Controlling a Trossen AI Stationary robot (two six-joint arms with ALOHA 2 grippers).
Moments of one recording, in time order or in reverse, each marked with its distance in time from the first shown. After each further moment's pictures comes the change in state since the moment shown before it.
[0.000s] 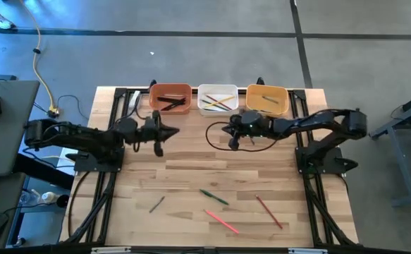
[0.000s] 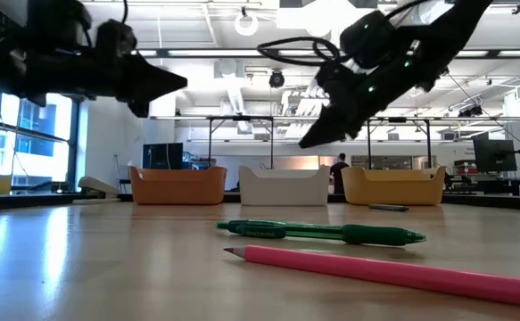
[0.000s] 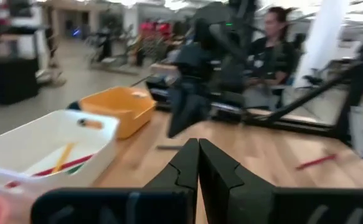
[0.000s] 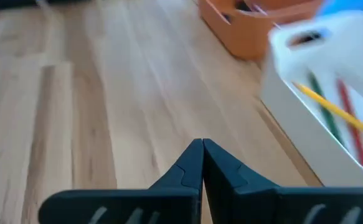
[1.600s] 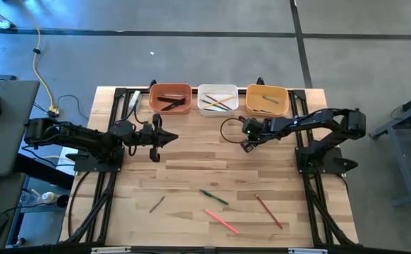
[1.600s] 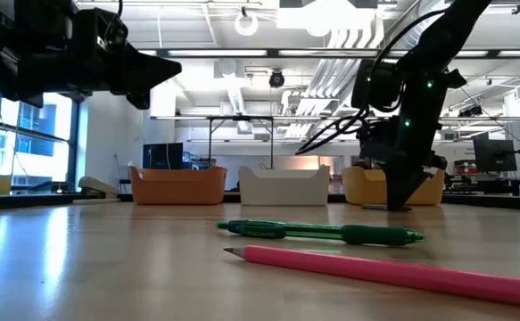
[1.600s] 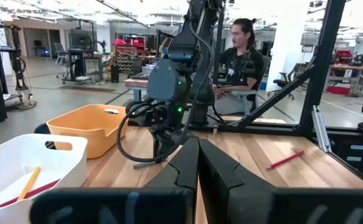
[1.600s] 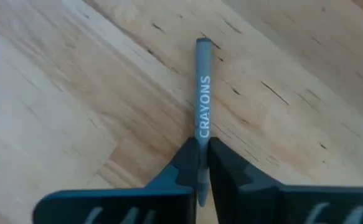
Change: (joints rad) left arm -0.058 0.001 -0.033 0.100 0.064 0.044; right arm -0.033 0.020 0.002 -0.712 0.096 0.543
